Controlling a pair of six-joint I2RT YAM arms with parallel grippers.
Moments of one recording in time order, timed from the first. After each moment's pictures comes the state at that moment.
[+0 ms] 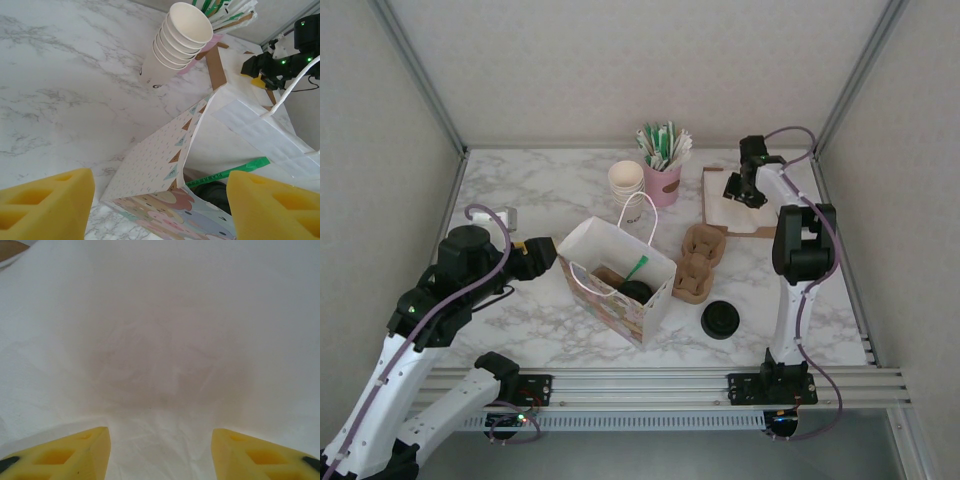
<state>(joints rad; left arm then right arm) -0.46 0.71 1.05 -0.87 0.03 -0.54 0.10 2.16 1.77 -0.76 0.06 0.39</state>
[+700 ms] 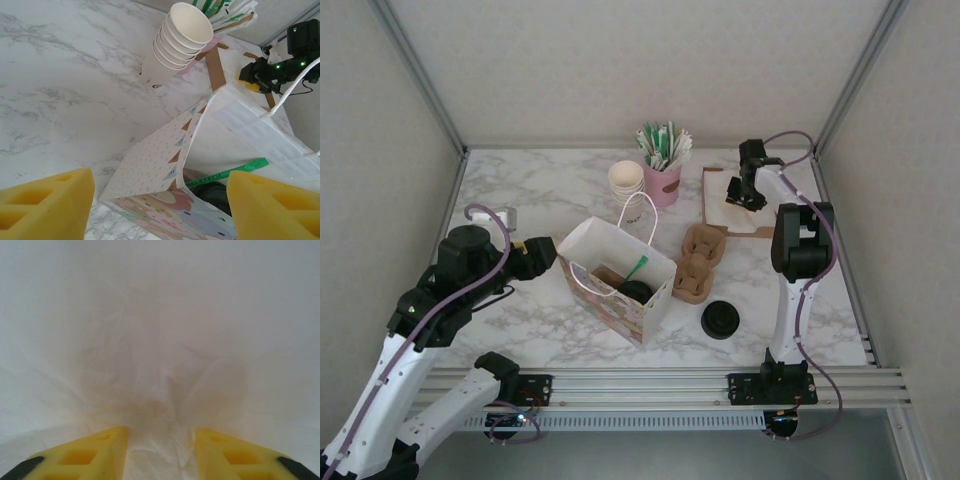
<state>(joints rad) -0.46 0.71 1.05 -0.87 0.03 -0.56 0.10 2.19 1.77 -0.78 0.06 0.40</state>
